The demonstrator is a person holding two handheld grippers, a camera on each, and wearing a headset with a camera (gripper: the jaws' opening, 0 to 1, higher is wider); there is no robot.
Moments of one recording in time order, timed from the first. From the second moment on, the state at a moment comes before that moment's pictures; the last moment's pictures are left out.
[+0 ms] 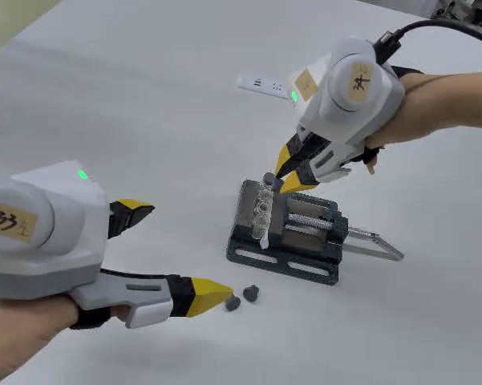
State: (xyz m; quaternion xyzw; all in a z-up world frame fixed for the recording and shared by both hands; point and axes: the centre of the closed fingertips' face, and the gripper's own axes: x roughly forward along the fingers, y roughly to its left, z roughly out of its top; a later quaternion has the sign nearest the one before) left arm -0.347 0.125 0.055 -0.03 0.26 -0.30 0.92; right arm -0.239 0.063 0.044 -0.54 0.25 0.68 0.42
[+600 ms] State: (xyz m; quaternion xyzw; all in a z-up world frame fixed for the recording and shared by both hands) left arm -0.350 0.126 0.050 -0.04 0.26 -0.30 0.92; right arm -0.241 0.070 0.033 -0.58 0.26 0.69 0.35
